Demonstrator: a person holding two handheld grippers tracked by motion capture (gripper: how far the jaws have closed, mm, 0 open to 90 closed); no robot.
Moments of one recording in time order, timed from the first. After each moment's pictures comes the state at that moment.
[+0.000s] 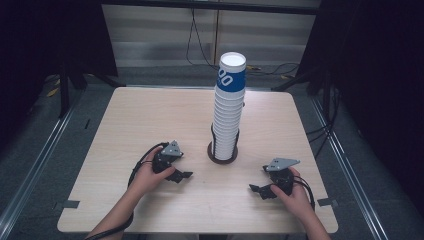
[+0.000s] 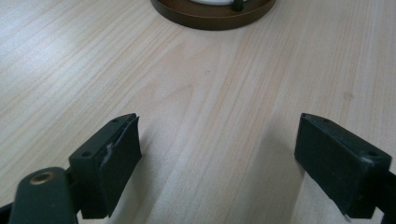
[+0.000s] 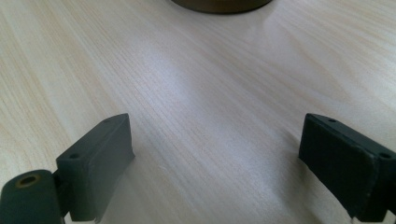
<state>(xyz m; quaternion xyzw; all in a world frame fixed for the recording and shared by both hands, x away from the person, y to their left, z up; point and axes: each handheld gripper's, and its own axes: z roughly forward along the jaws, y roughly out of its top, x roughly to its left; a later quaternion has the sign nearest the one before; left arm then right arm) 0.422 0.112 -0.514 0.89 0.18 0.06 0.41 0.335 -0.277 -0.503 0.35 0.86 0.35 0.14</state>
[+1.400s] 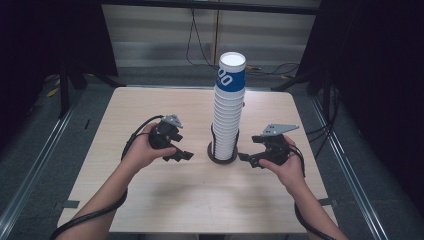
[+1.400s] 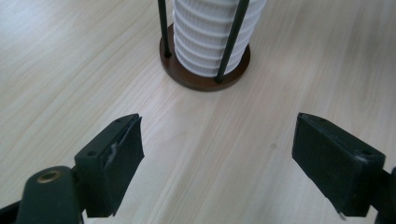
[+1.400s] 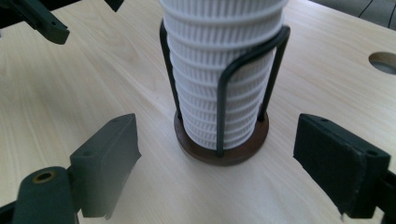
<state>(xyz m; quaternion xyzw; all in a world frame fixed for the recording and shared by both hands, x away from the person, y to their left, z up) 0.440 0.104 -0.399 0.90 0.22 0.01 0.37 0.380 -0.237 -0.405 0.34 0.83 0.42 0.14</state>
